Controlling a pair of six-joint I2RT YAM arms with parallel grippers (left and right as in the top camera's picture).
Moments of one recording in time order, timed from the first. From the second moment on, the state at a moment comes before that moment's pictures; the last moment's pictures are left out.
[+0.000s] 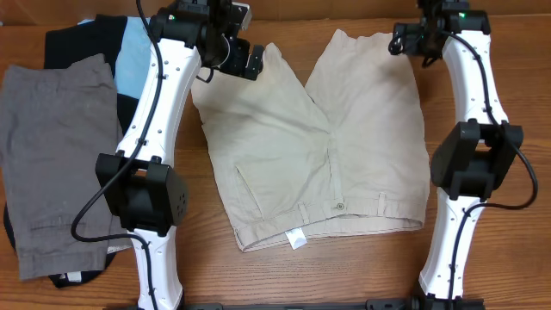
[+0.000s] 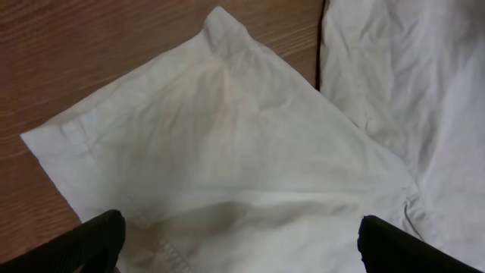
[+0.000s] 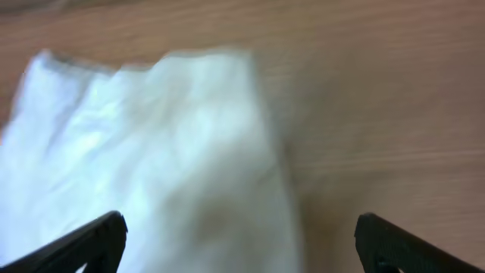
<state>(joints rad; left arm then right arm) -0.21 2.20 2.25 -1.14 0.23 0.05 -0.08 2.43 2.39 -1.07 -0.09 0.05</state>
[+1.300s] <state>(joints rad) -0.20 2.19 2.61 -1.48 0.16 0.14 0.19 1.74 1.28 -1.14 -0.15 0.51</state>
